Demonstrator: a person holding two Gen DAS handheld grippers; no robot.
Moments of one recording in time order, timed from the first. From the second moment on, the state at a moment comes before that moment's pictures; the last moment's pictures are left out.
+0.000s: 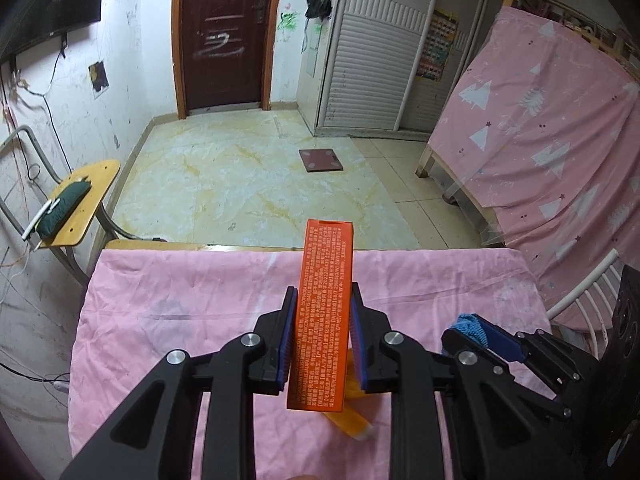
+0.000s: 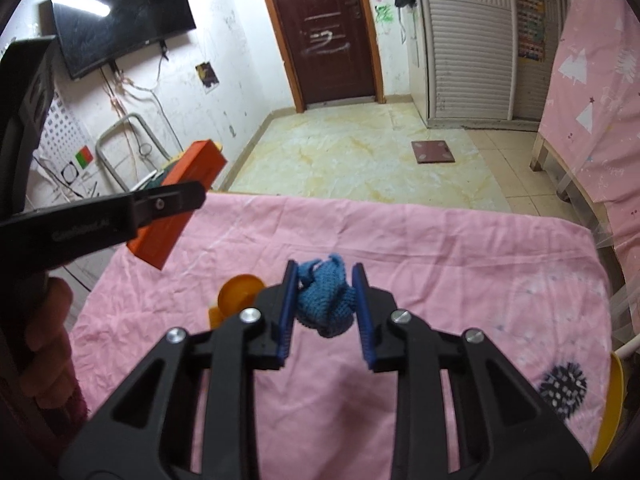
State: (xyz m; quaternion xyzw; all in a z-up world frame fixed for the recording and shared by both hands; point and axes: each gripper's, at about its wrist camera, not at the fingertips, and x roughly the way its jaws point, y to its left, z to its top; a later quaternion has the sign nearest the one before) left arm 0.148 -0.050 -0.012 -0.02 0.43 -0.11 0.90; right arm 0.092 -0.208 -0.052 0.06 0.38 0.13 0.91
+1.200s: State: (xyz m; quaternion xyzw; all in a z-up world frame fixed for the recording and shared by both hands) left arm 0.042 -0.360 -0.025 0.10 0.46 -0.28 0.84; right arm -0.051 -0.500 -0.101 0.26 0.30 -0.06 0.92
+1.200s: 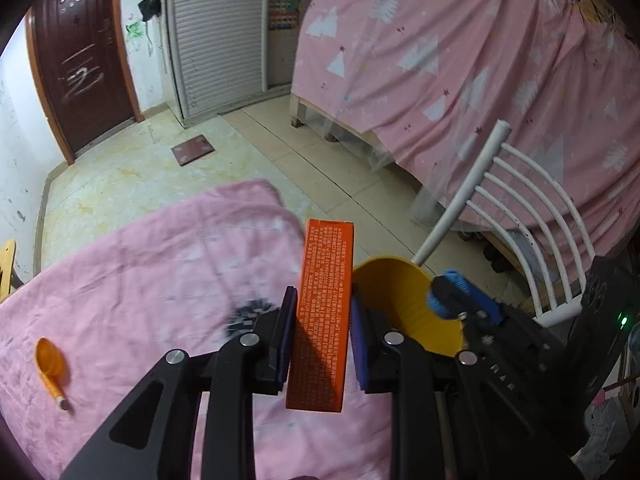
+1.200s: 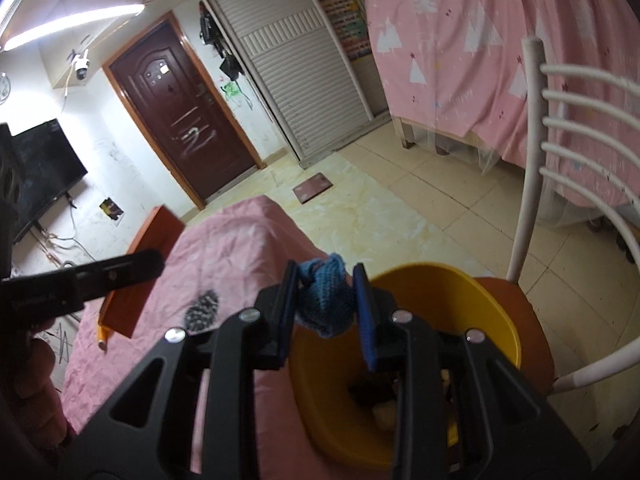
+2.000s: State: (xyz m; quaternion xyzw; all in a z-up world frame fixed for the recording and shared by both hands) left arm 0.035 -0.394 -0.033 0.09 0.48 -0.30 0.82; right arm -0.052 -0.510 -0.112 0.27 0.31 -0.06 0.91
